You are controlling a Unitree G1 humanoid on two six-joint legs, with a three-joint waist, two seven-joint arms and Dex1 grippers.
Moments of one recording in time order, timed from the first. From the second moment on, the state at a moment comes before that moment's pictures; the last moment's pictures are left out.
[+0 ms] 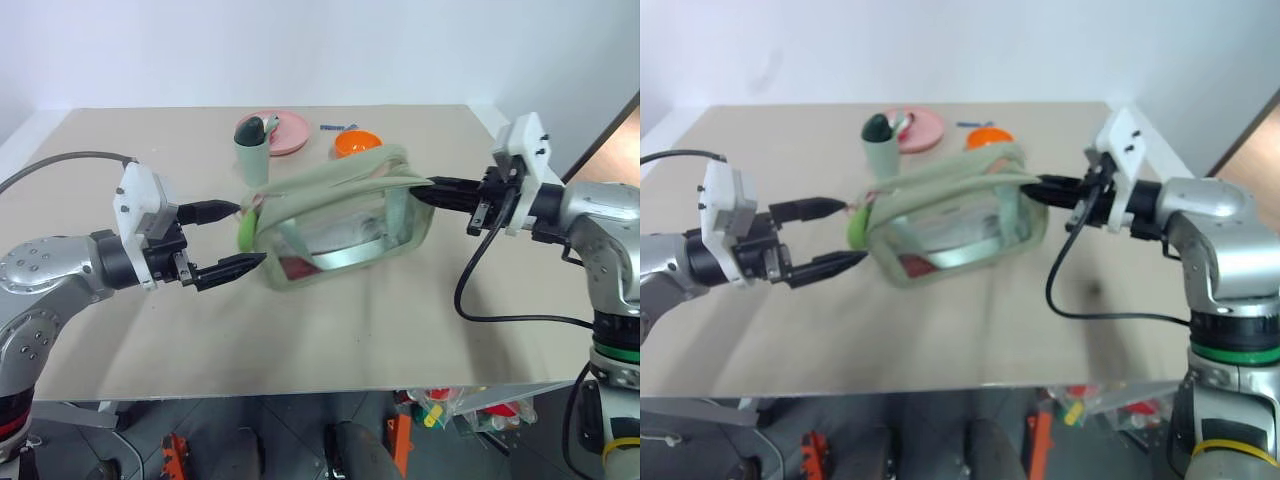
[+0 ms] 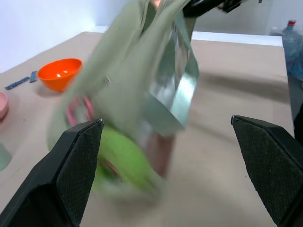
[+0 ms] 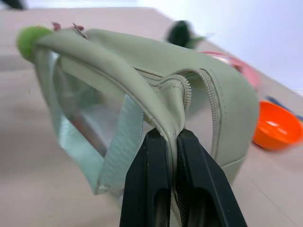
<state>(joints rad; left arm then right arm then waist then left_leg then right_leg) -0.34 0.85 0.24 -0.51 -0.83 0.67 -0.80 -0.63 -0.79 -0.21 -0.24 0.47 0.75 0.96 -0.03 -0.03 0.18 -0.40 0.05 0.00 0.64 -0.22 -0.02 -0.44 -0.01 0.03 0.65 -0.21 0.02</state>
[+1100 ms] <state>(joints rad) -0.27 0.76 0.32 -0.44 -0.85 0.71 -0.68 -0.41 -0.73 -0.12 -0.29 0.46 0.54 0.91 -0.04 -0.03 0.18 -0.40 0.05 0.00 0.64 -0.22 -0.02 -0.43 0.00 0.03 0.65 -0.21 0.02</state>
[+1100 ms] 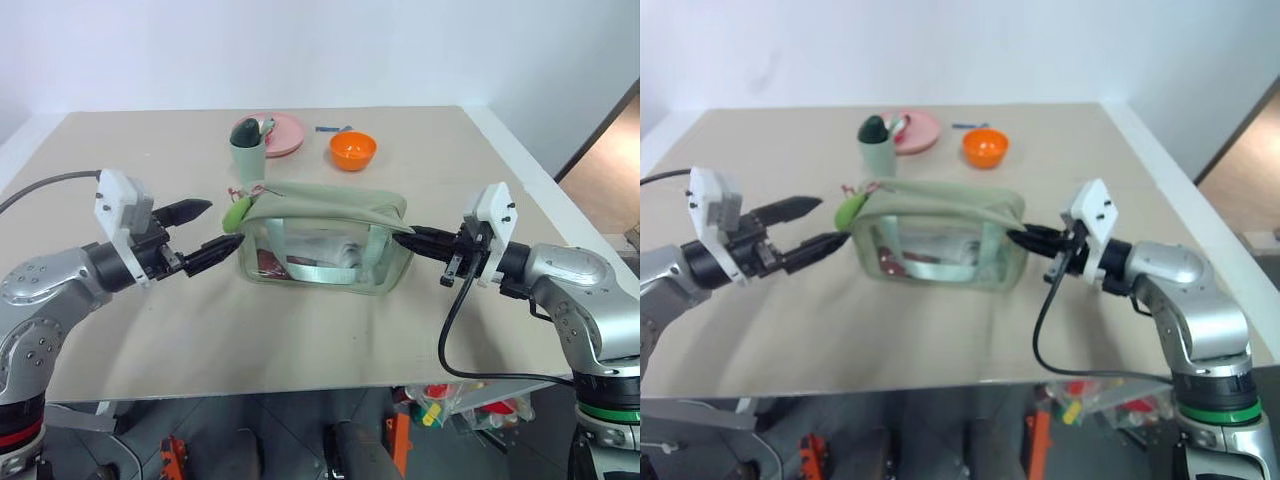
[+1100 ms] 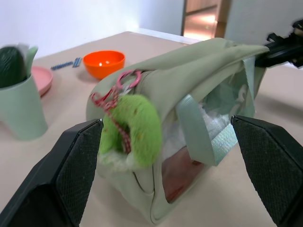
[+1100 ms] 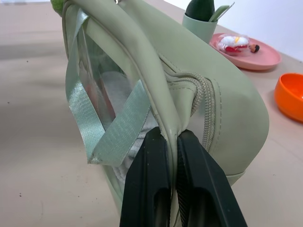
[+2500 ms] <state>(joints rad) -0.74 0.64 0.02 -0.17 -0.81 0.71 -0.89 -0.41 -0.75 -0.08 -0.25 0.42 0.44 0.94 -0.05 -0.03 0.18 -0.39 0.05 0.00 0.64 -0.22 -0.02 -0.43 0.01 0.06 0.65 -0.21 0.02</state>
